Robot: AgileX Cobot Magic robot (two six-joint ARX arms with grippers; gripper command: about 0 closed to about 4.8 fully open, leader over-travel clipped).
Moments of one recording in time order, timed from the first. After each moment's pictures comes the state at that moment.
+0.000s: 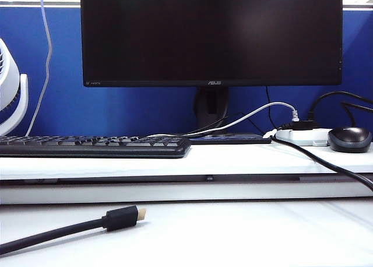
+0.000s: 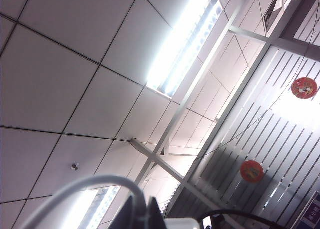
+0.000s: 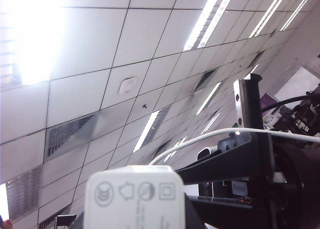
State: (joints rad) left arm -0.57 1.58 2.15 0.83 0.86 0.03; right arm 0.65 2.07 2.92 0.39 -0.90 2.07
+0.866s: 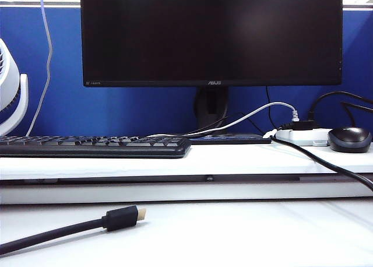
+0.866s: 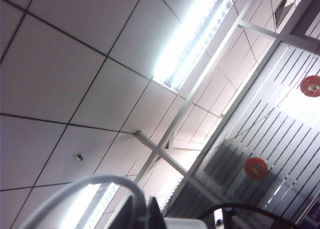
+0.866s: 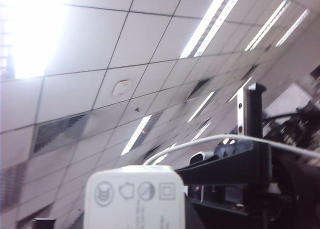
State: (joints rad) left arm -0.57 1.57 2.15 0.77 0.83 0.05; right arm 0.65 2.07 2.92 0.38 -0.88 1.98
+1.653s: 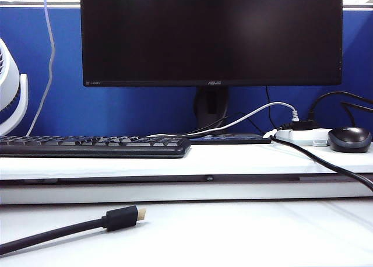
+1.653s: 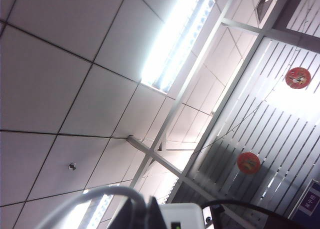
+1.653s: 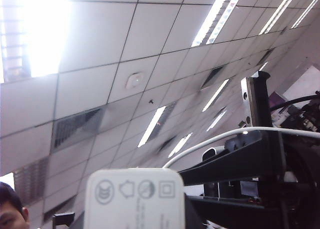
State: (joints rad) left arm -0.57 1.56 2.16 0.75 0.91 0.10; right arm 0.66 2.07 2.91 0.45 -0.90 2.09
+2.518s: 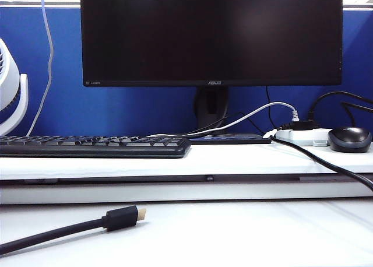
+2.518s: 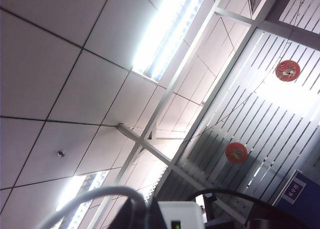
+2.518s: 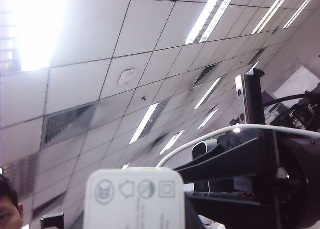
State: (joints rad) left arm -0.57 1.55 2.16 0.62 0.94 0.14; right arm 0.65 2.07 2.92 0.41 -0.94 2.04
